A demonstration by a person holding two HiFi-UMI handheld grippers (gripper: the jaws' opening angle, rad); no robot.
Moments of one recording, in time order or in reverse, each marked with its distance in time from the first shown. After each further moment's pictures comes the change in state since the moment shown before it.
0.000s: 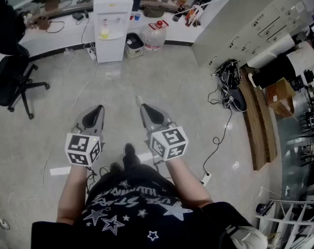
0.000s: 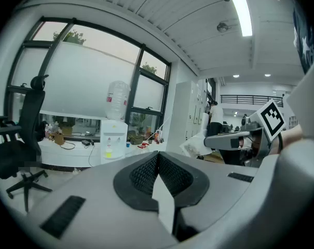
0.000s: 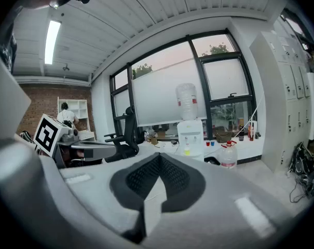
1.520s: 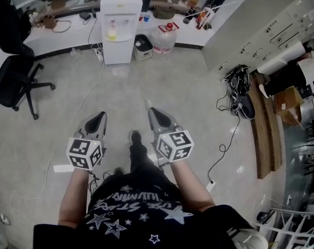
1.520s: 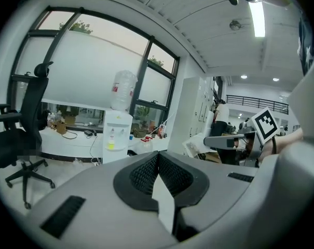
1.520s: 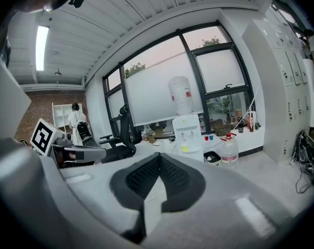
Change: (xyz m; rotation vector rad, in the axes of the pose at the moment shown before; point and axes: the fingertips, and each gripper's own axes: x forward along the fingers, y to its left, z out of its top) left arm 0.040 0.036 -0.024 -0.083 0.059 0.025; right arm 0.050 -0.052 -0.020 0.082 0.017 -0.005
